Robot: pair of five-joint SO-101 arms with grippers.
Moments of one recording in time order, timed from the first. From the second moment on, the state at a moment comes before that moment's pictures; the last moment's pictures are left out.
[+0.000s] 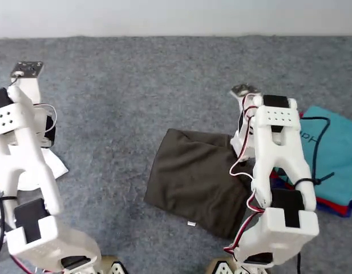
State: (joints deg) left arm -26.8 5.4 -7.8 98.8 -16.1; right arm 1.8 9.8 8.6 83.6 23.2
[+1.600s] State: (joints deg) left arm -26.8 5.4 -7.8 98.9 -16.2; right arm 3.9 38.8 -16.4 99.3 37.7
